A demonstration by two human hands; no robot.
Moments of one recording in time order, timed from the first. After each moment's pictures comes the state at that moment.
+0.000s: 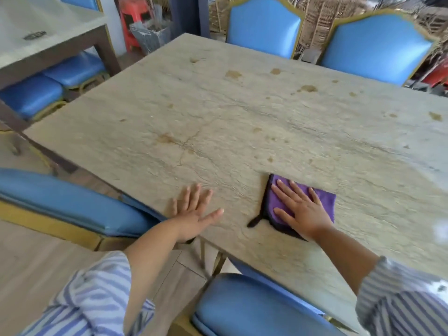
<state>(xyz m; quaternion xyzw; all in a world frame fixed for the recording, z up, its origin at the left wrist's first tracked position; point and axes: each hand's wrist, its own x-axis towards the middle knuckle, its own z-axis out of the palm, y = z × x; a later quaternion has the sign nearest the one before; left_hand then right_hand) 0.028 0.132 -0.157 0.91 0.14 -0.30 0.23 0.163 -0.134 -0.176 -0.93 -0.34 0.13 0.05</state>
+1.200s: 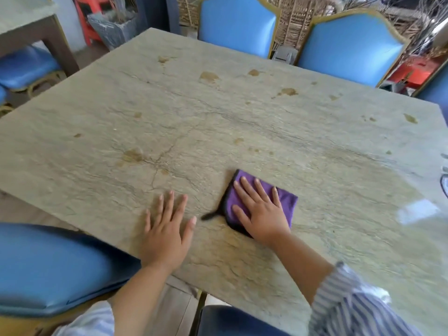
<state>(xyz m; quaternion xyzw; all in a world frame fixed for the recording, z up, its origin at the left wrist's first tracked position) 0.057 0.140 -0.198 0.97 0.21 -0.02 0.14 0.183 -0.054 -0.185 -0.95 -0.28 0.09 0.12</state>
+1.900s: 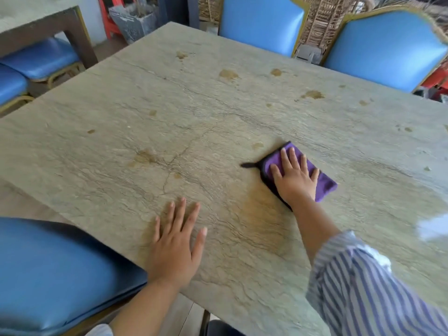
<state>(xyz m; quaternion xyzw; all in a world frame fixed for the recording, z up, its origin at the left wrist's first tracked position) 0.055 0.140 -0.197 0.97 0.21 0.01 0.15 0.294 -0.032 -0.188 -0.98 -0.10 0.08 0.12</state>
